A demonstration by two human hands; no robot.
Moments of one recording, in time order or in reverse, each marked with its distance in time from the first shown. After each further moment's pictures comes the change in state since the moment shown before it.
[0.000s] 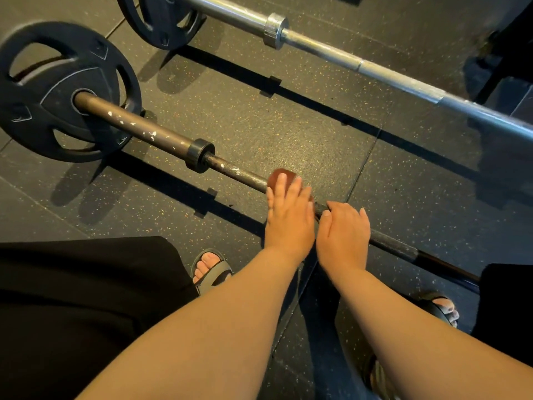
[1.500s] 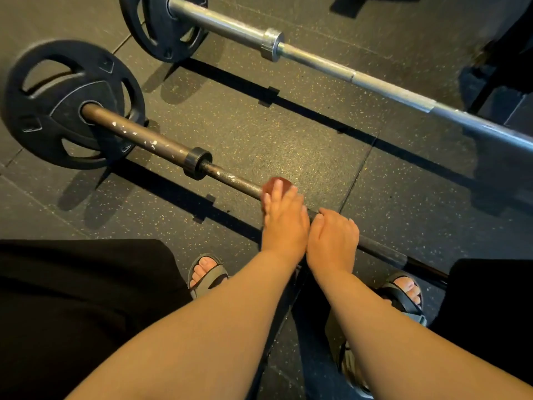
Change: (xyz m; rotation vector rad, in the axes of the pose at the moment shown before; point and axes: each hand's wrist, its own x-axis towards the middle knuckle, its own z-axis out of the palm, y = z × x) left_hand 0.007 0.009 -0.001 -0.112 -0.026 -0.115; right_hand 0.005 -0.007 0.001 0.083 -0.008 0.096
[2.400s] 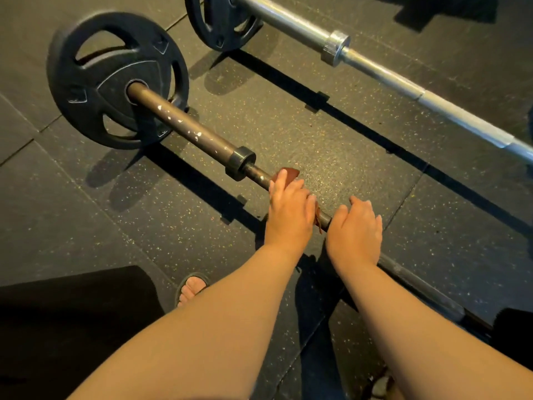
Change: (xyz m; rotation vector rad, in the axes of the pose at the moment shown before) left_hand 0.040 -0.069 -0.032 -0.127 0.251 0.030; right_hand 0.042 -0.062 0.018 0.035 -0.040 -0.028
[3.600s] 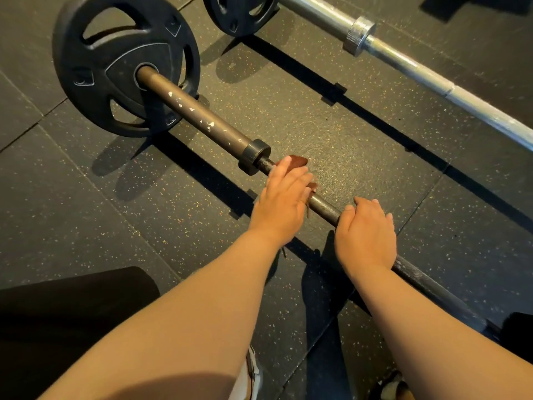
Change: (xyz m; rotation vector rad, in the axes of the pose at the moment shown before) left_hand 0.015 -0.046 -0.028 0.090 -0.072 0.110; right_hand 0.003 -0.001 0.010 -0.176 -0.064 -0.126
